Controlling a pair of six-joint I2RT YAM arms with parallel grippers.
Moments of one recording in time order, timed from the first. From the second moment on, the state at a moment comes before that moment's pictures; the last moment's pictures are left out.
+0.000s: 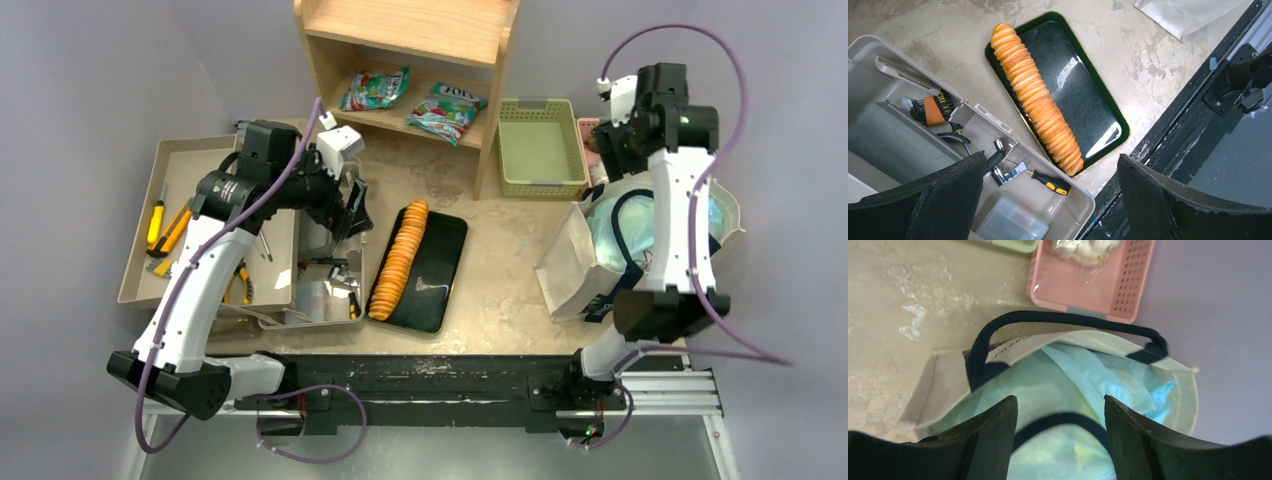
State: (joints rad) left arm -0.33 1.26 1.59 -1.06 0.48 0.19; right arm -0.07 1.58 2.08 -1.35 0.20 -0.40
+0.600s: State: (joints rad) left arm -0.33 1.21 1.49 -1.04 0.47 0.18; right arm -0.02 1.68 2.10 -1.50 0.43 -0.58
